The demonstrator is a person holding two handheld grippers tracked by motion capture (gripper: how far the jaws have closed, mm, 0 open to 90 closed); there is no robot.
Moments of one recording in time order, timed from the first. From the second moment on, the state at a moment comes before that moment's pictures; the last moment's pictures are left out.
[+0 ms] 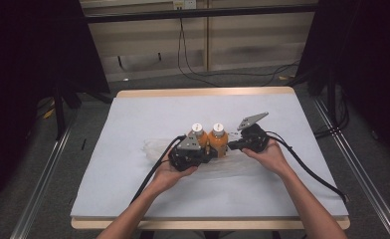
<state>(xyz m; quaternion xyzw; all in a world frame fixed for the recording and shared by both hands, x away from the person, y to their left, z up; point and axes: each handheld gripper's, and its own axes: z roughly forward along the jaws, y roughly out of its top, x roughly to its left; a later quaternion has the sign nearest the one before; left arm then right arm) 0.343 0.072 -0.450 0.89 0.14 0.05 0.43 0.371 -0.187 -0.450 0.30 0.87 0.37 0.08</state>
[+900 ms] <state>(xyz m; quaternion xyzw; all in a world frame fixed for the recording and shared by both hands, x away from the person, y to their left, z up) 0.333 0.070 -0.481 0.91 0.13 0.08 0.39 0.401 -0.172 -0.478 0.34 0.87 0.35 0.04</state>
